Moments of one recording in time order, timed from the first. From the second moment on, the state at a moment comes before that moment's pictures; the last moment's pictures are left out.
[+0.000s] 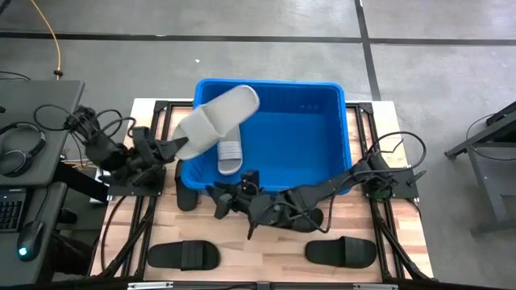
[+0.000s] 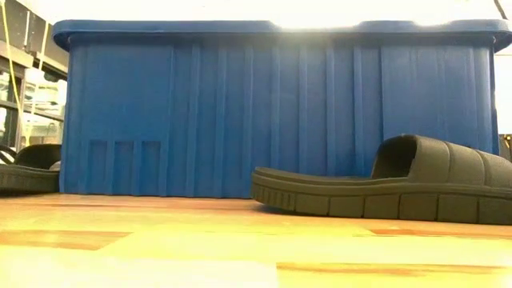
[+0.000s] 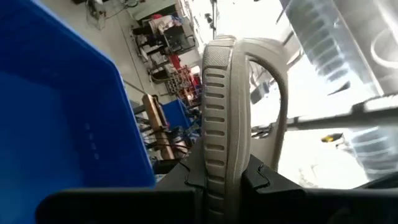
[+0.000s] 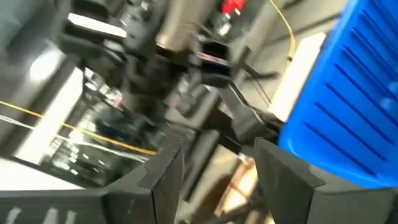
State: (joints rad) left arm -0.59 0.68 0.74 0.29 -1.15 -0.87; right arm 0.41 2.09 2.00 0.00 0.83 1.04
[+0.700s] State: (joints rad) left arm -0.39 0.82 0.74 0.48 -0.86 -0.89; right arm 0.33 2.09 1.96 0.28 0.88 0.84
